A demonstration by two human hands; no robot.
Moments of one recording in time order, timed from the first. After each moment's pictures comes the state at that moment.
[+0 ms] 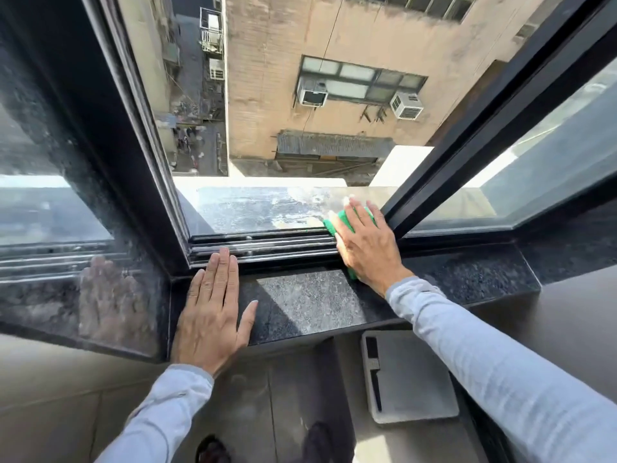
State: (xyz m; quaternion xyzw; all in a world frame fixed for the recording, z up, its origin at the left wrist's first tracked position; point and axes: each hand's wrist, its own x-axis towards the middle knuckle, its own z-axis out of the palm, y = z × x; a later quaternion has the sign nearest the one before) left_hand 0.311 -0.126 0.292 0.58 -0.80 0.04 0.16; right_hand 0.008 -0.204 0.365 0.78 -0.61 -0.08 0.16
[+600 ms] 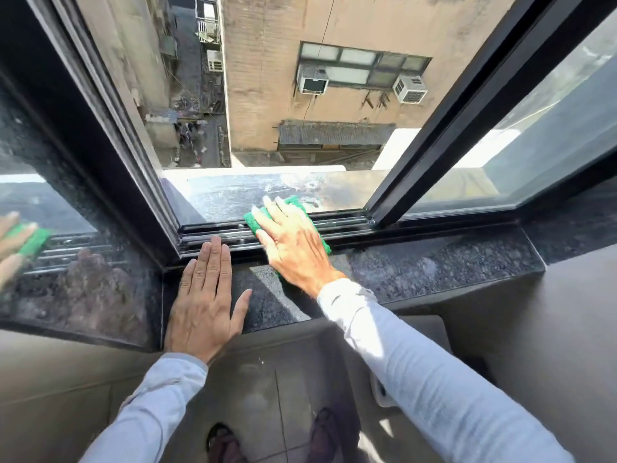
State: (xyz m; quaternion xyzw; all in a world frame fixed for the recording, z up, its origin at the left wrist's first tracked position) left_hand 0.311 -0.126 0.293 0.57 -0.80 0.06 0.15; right_hand 0.123 -0.192 0.356 0.79 -0.59 0.17 -0.04
